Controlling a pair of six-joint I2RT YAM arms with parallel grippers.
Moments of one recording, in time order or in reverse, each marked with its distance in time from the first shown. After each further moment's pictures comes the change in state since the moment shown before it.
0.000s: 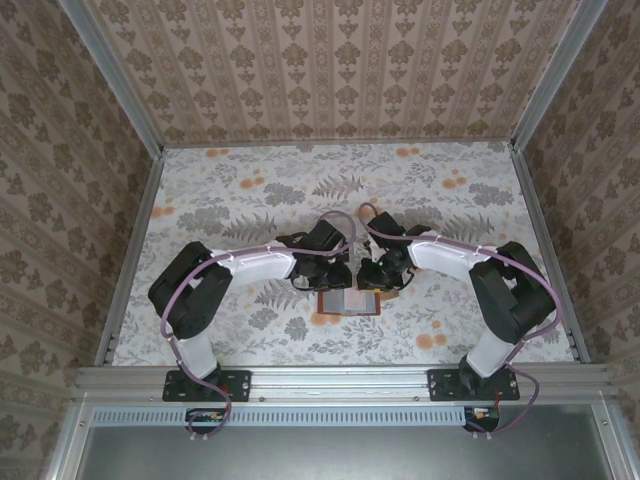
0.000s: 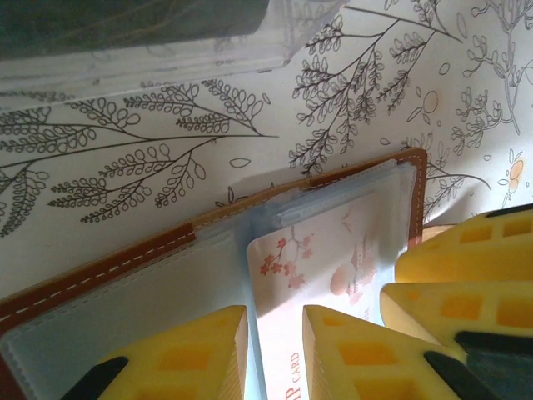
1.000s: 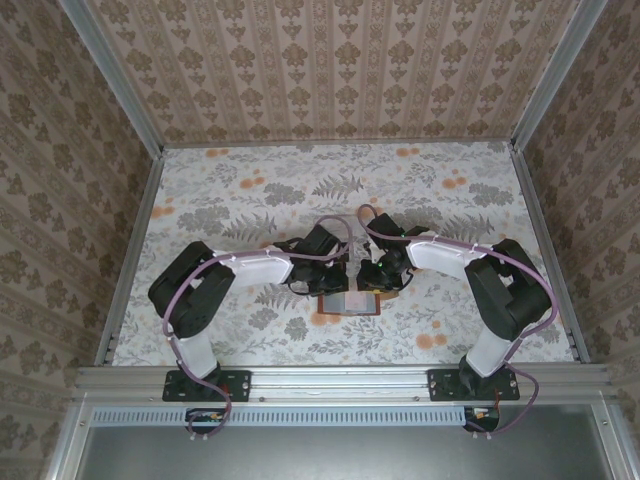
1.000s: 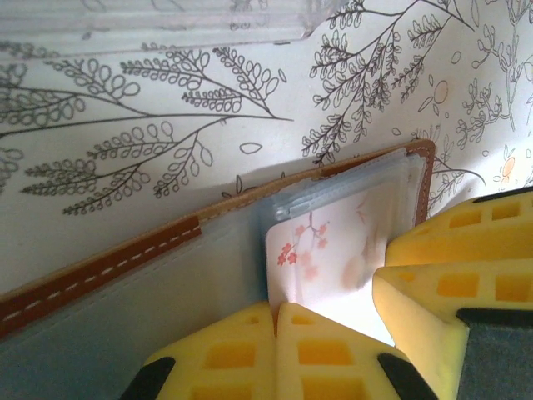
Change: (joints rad) left arm 0.016 -0.012 -0.087 0.120 0.055 -0.048; right arm -0.002 0.018 -0.006 0.021 -0.002 0.000
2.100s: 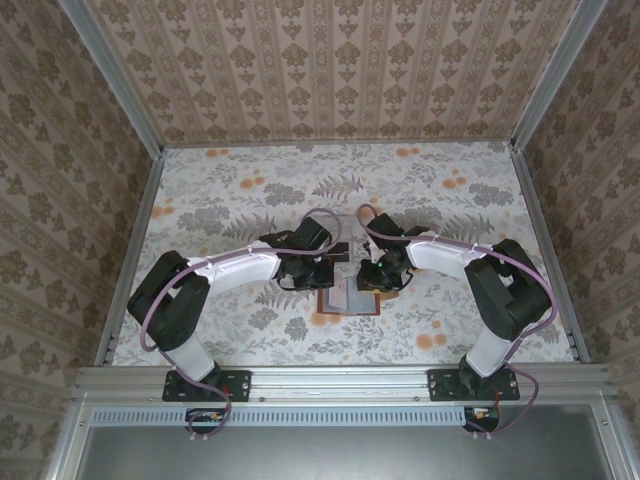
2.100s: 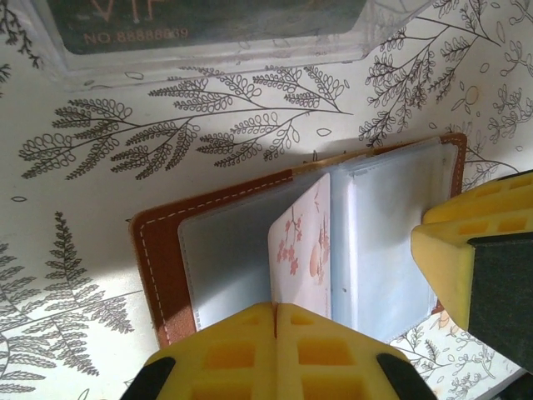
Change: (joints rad) left arm 0.021 -0.111 0.045 -0.243 -0.123 0.084; right arm 0.000 0.000 0.000 0.000 0.000 0.000
